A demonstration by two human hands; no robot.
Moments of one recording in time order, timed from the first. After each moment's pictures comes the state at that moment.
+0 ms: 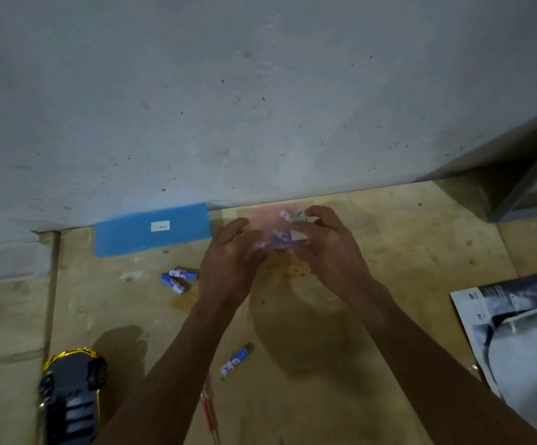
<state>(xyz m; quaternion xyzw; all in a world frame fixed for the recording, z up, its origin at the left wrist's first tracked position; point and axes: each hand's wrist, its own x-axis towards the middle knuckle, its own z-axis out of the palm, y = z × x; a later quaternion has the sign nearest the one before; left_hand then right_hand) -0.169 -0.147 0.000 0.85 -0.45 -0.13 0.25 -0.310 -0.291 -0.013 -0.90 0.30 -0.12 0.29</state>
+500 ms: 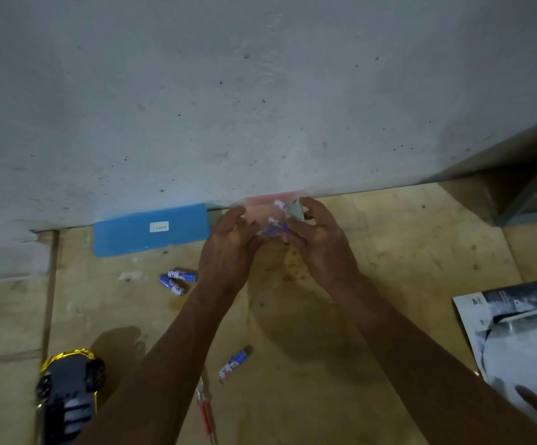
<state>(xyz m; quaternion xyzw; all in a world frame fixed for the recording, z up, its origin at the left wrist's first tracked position) -0.152 -0.165 -0.003 0.83 -0.49 -0.09 0.24 -0.291 -0.289 -0.021 -0.92 0.26 -0.19 0.21</state>
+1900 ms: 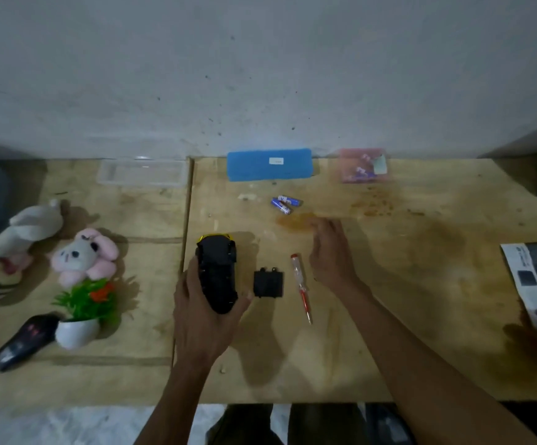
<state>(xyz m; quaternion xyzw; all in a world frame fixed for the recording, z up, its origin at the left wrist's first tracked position) -0.191 0.161 0.044 0.91 -0.16 -0.18 0.32 -0.273 -0.070 0.021 -0.85 0.38 -0.09 0.36</state>
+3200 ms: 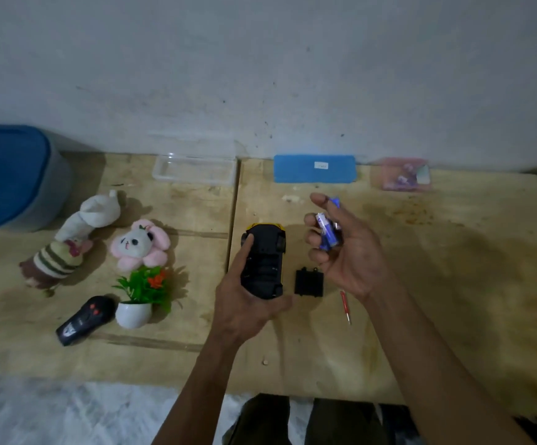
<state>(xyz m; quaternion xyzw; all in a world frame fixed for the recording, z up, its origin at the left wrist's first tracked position) -0.161 0.176 0.070 0.77 -0.16 -0.31 0.53 -0.219 -0.014 0.131 -0.30 0.31 -0.07 0.90</state>
